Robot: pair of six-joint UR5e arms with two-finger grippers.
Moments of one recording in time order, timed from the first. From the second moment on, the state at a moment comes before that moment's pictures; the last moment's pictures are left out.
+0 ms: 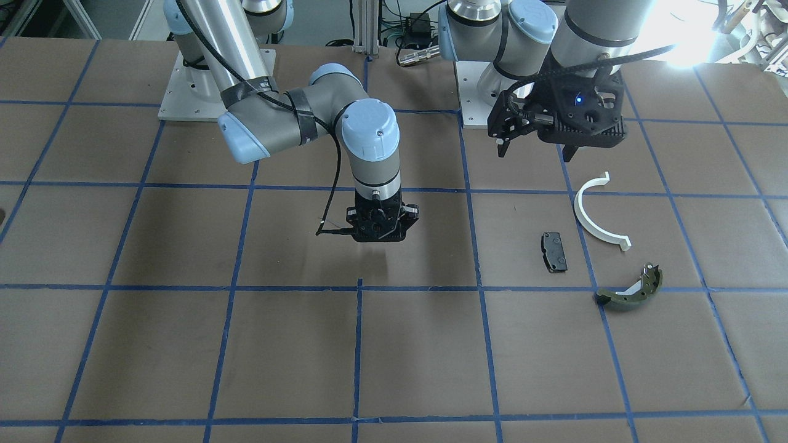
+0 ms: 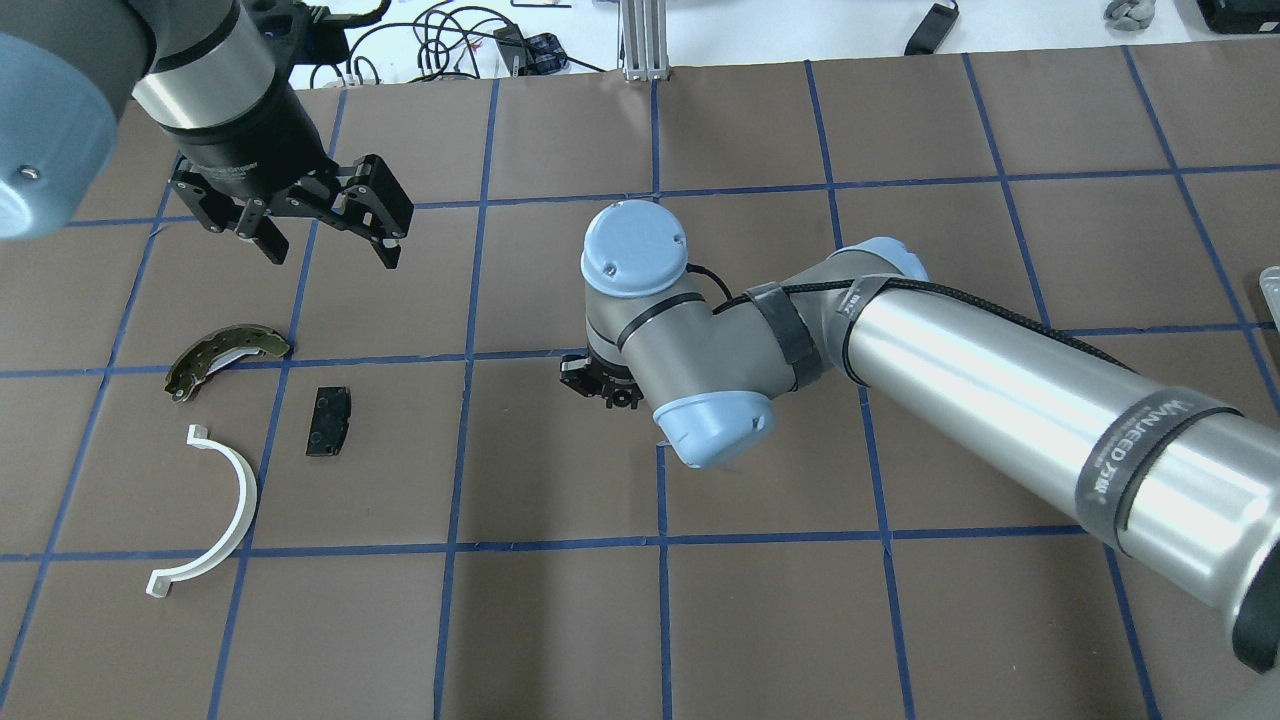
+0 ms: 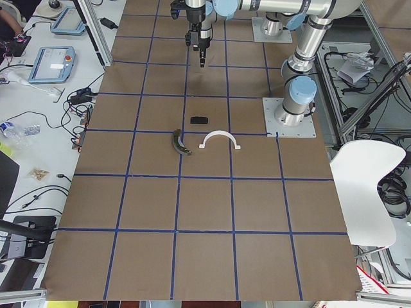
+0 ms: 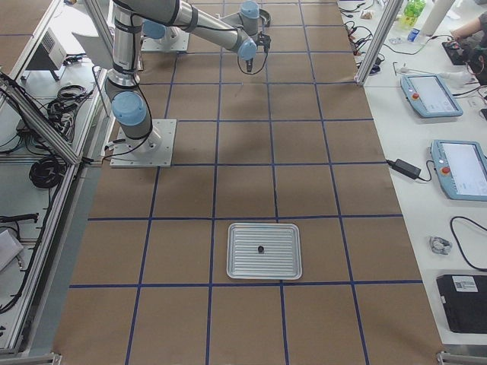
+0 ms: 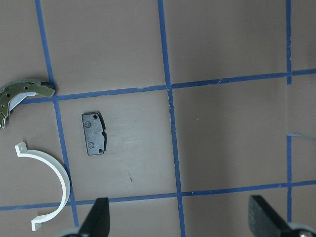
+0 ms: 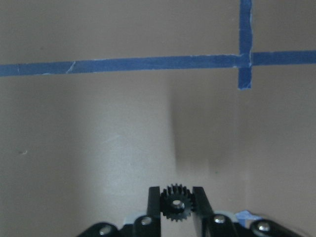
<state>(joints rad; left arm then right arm) -1.58 -1.57 -1.55 -1.62 1.60 0.07 2.06 -1.13 1.81 -2.32 -1.48 0.51</state>
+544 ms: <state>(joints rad) -1.58 -1.57 -1.57 -1.61 1.60 0.07 2.06 -1.11 1.81 -2.33 -1.49 0.53</state>
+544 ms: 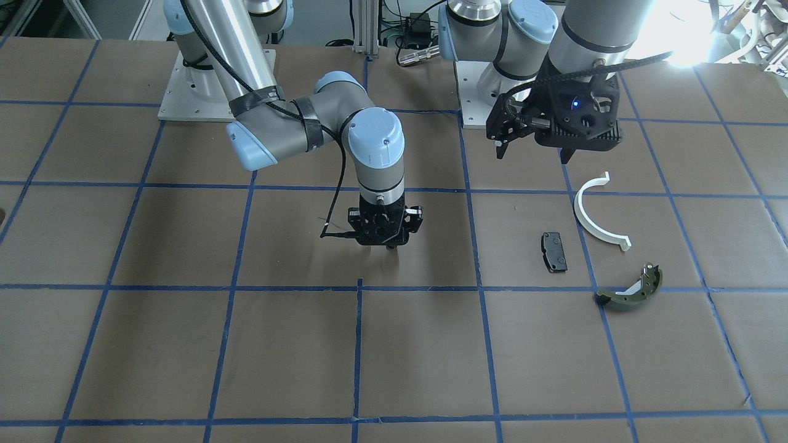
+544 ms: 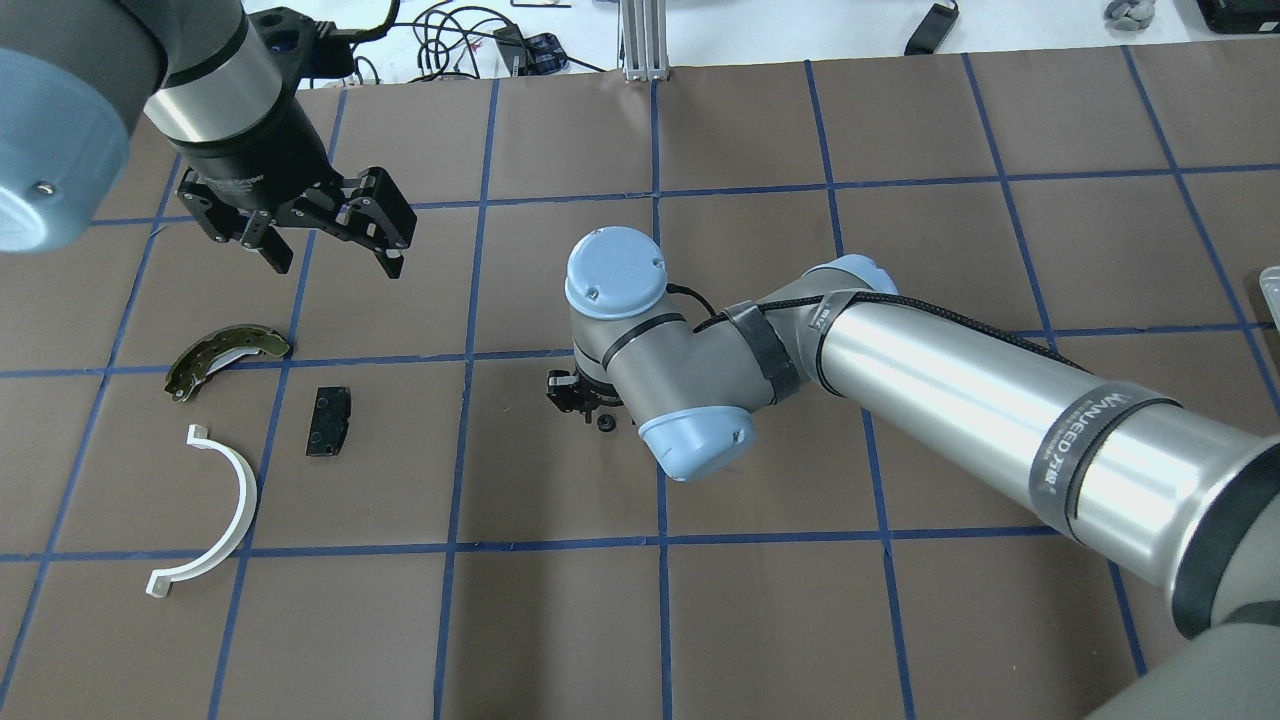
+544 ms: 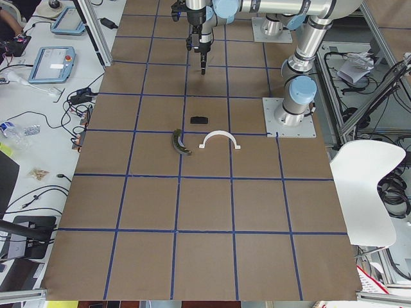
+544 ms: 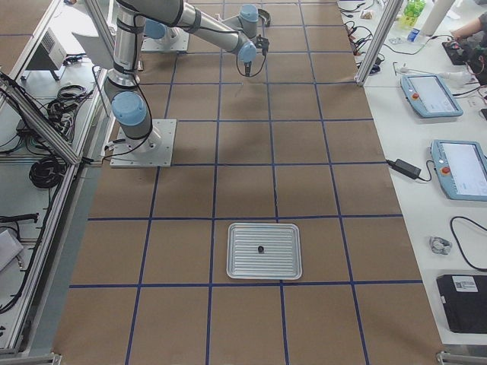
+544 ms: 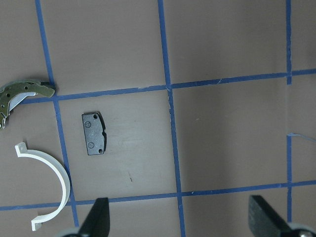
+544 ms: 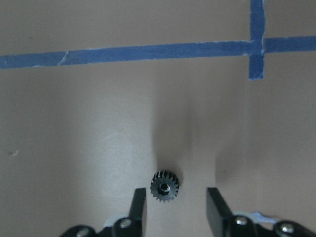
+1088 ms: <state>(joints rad) -1.61 -1.63 -1.78 -1.34 1.54 0.04 1.89 -1.17 1.80 -2.28 -1.51 0.28</state>
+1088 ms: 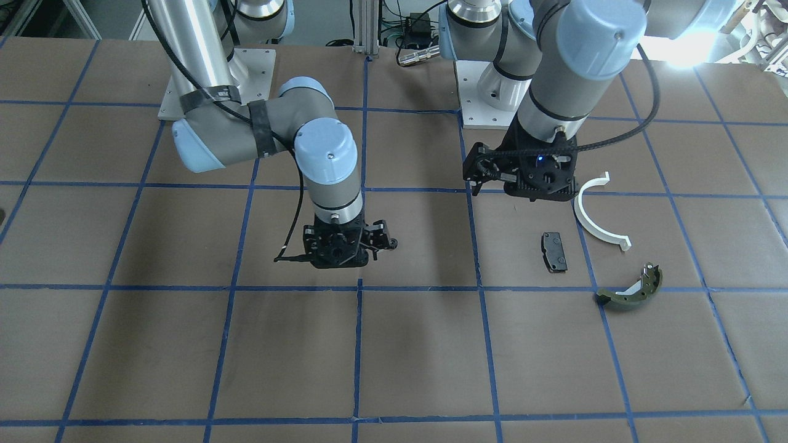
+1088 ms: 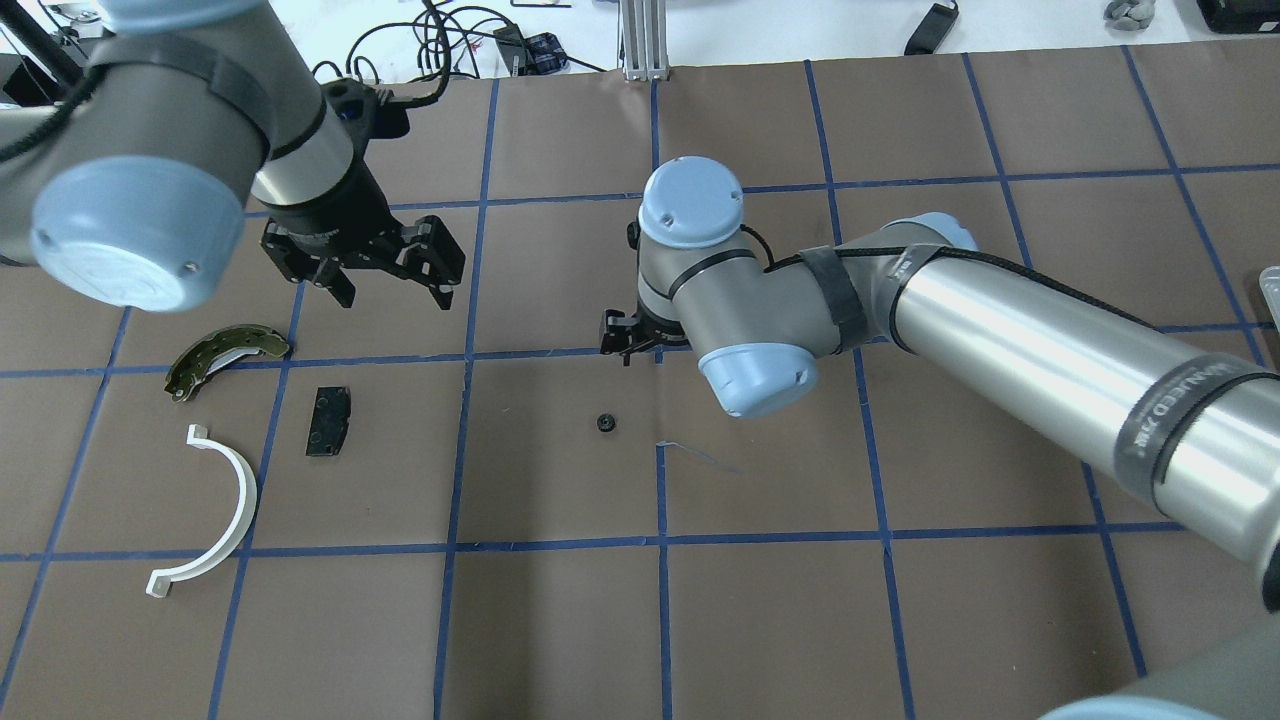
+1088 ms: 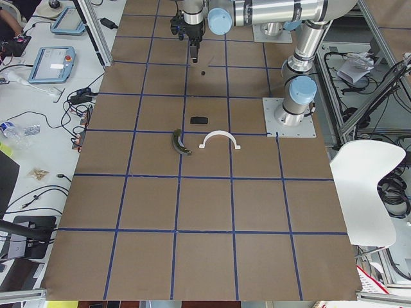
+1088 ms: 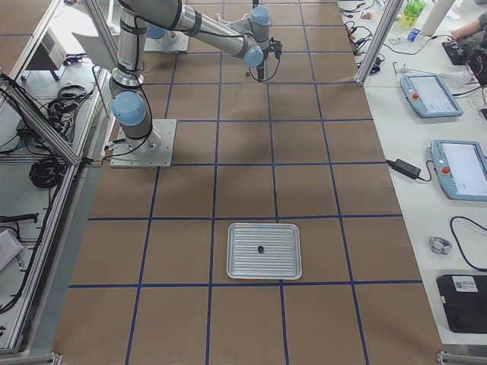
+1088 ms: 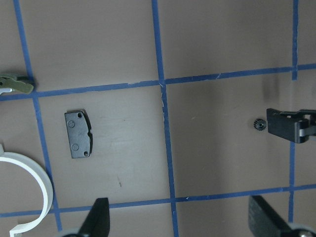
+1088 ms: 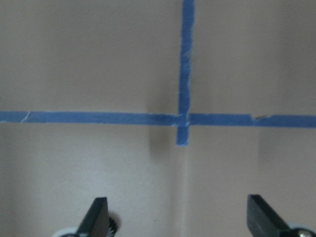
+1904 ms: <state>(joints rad) -1.84 -1.83 -1.93 -0.95 1.55 -0.23 1.45 -1.37 1.80 -2.03 -1.52 -0.14</state>
